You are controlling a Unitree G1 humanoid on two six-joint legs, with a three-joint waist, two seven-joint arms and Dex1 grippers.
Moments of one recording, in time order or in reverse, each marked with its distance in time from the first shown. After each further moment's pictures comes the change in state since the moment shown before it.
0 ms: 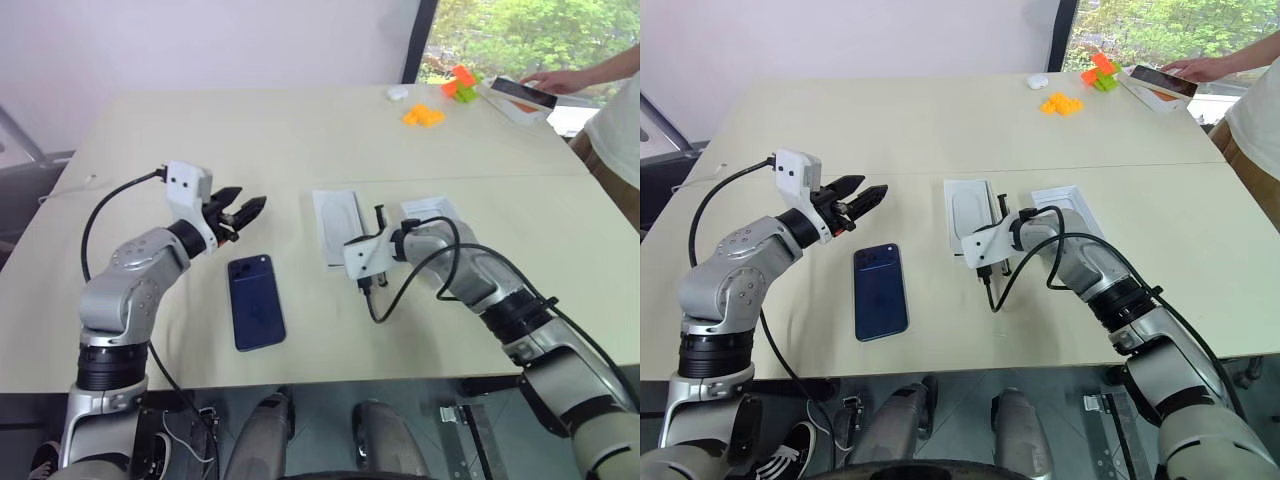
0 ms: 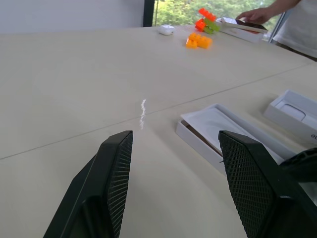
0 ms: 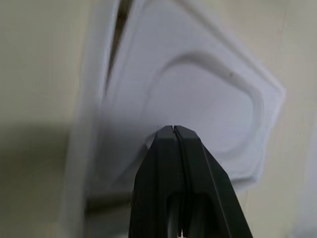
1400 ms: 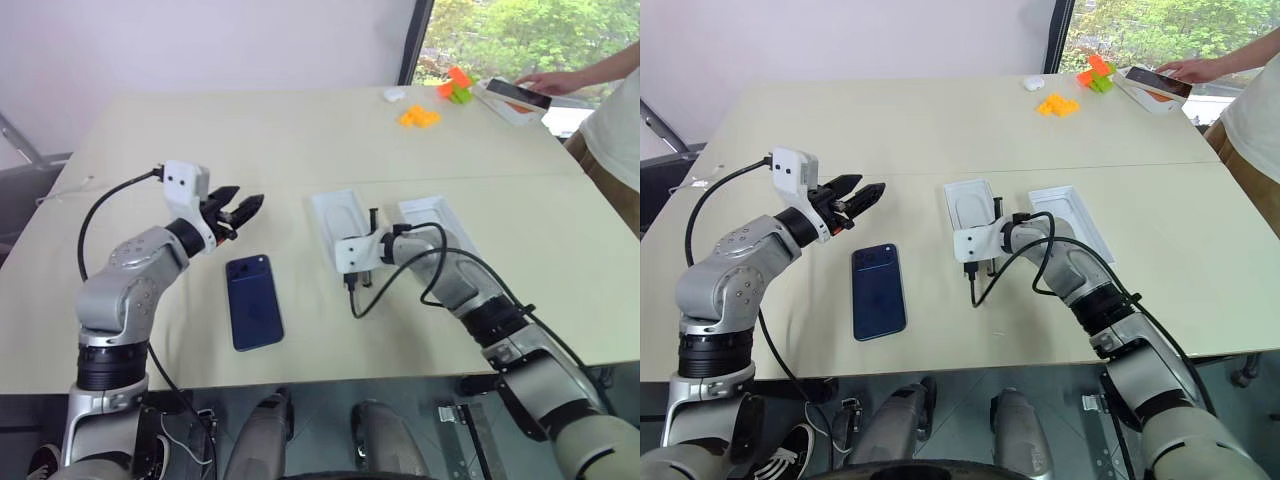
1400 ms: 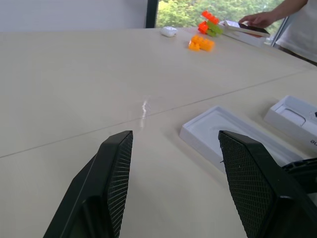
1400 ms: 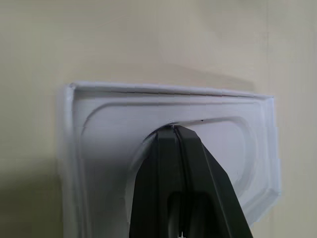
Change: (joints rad) left arm -0.008 -0.015 0.021 -0.011 -0.010 0.036 0.022; right arm 0.058 0.175 -0.078 0.039 0.120 0.128 -0.020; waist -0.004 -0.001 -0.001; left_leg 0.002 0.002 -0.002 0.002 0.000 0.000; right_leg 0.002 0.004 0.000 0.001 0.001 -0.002
